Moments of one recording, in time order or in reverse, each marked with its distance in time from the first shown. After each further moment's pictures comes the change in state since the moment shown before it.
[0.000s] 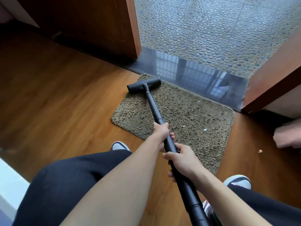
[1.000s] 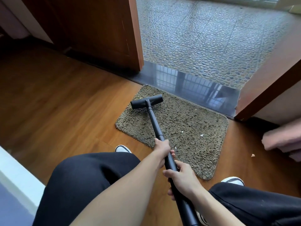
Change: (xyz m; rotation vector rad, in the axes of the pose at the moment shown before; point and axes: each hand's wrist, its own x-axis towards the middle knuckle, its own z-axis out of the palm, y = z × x) left_hand -0.051 -0.038 -0.015 0.059 0.015 0.005; right_hand -0.065 0.032 0.015 -0.015 0.034 -0.023
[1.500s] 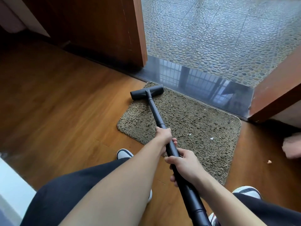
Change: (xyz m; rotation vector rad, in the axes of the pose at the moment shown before) left_hand 0.066 0.056 -0.006 0.036 -0.008 -0.014; right_hand 0.073 -0.048 0.008 0.060 -0.040 0.014
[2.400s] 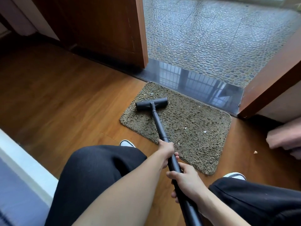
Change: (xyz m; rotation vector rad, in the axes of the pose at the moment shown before) left_hand -0.086 -0.076 -0.004 0.034 -0.029 -0.063; right_hand -0.100 0.062 0.002 -0.035 -0.009 0.028
